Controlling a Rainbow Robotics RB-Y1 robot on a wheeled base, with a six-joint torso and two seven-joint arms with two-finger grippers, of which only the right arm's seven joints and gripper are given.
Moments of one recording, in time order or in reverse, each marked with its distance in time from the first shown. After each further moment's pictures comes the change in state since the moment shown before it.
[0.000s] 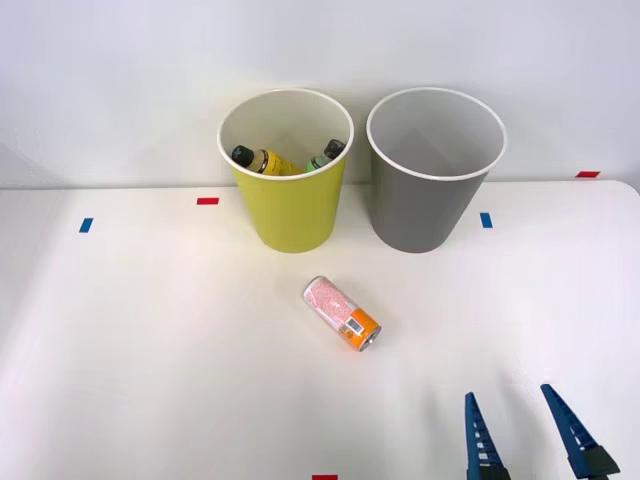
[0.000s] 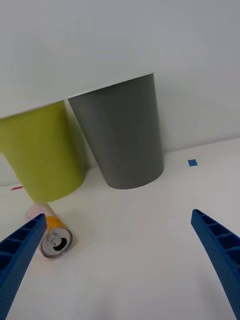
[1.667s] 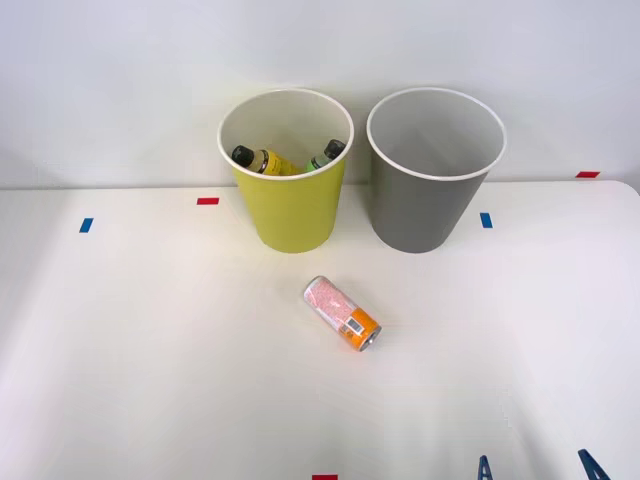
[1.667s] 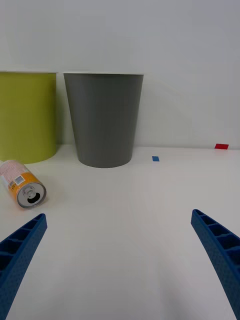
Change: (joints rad) arm 0.172 -0.047 0.100 0.025 -0.211 -0.081 0.498
